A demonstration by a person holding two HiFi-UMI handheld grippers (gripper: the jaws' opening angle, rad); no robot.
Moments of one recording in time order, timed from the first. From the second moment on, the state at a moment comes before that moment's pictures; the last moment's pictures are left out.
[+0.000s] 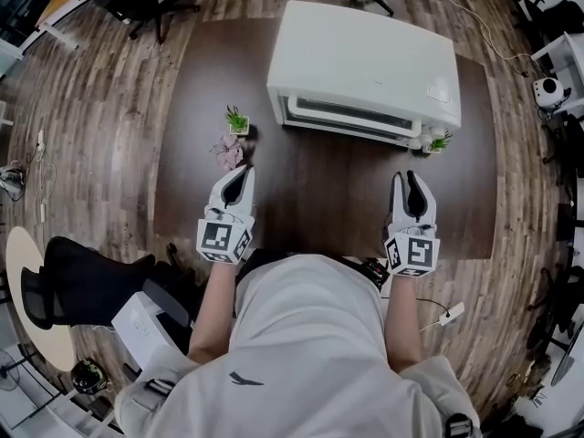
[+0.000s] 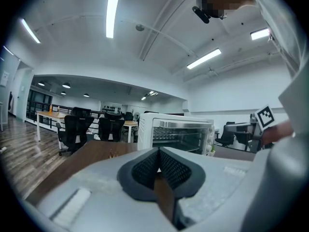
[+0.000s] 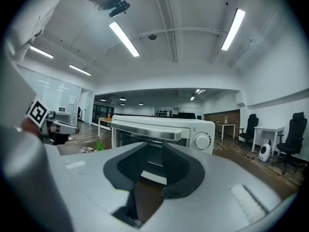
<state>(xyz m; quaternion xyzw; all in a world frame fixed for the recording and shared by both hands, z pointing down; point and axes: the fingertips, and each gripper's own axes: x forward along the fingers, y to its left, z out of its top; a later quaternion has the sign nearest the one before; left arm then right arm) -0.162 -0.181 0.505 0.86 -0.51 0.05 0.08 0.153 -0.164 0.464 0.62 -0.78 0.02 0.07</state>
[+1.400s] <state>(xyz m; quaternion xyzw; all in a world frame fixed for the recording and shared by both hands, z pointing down) -0.163 -0.175 0.493 0.86 -0.50 0.06 0.06 0.154 -0.127 0.447 0.61 -0.79 0.01 0.08</state>
